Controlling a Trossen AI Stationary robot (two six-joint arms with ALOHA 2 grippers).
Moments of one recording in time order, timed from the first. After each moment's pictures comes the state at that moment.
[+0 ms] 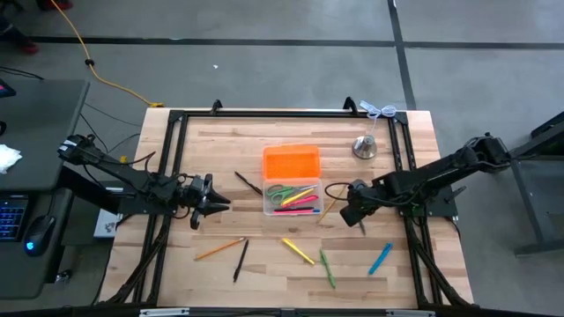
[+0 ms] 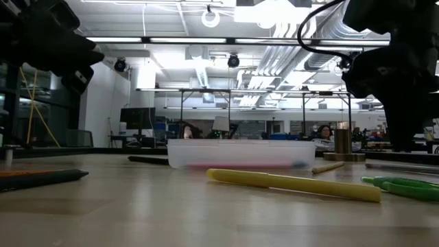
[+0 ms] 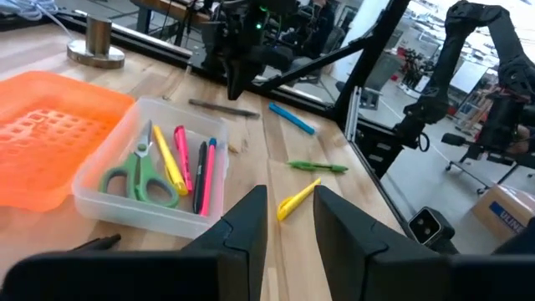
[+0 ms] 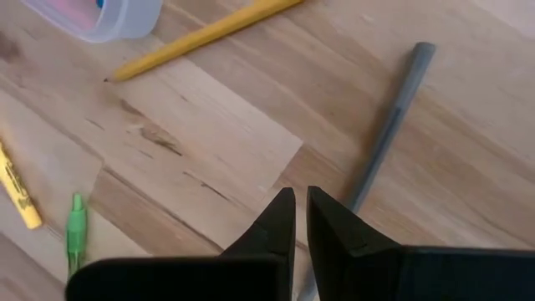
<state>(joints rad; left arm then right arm) -0.40 0.49 0.06 0.34 -0.27 -0.40 0.23 1.21 0.59 -0.62 -0.02 1.28</state>
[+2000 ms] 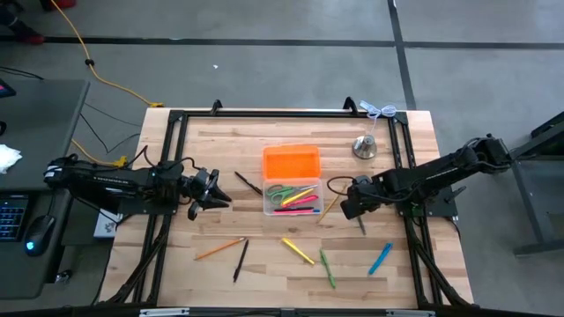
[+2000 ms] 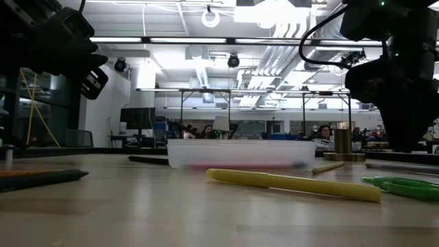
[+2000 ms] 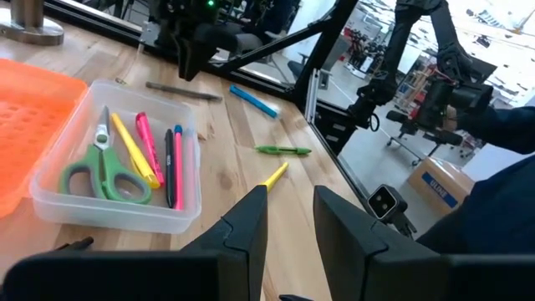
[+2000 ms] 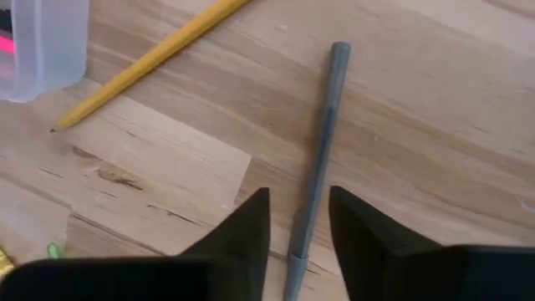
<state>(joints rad) 0.00 0.49 0.06 0.33 0.32 -0.37 0.18 1.21 0.59 -0.70 -0.02 1.40</state>
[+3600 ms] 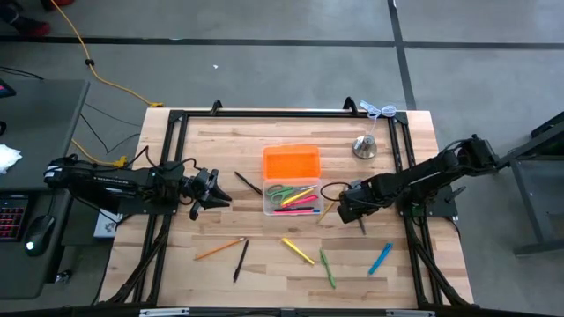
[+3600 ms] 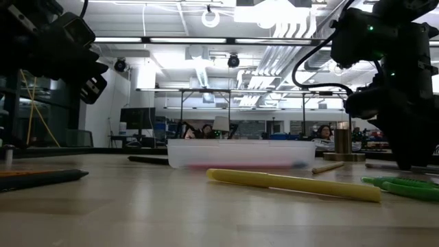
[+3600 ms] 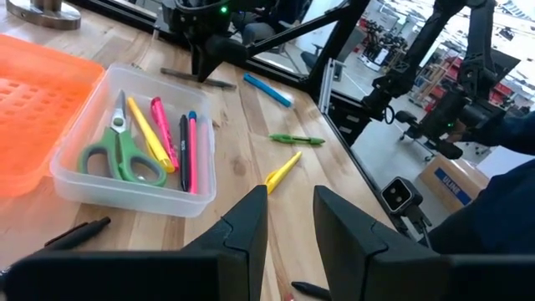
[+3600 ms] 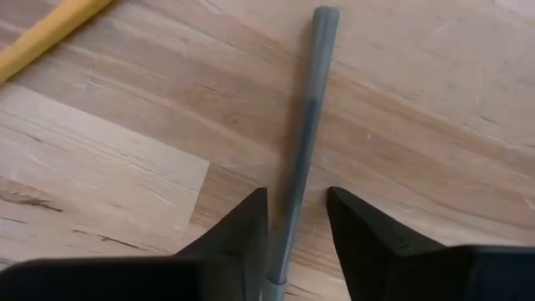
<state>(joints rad) 0.00 0.49 0.06 0.28 0.29 -0.37 0.17 1.45 0.60 -0.66 -0.04 1.39</state>
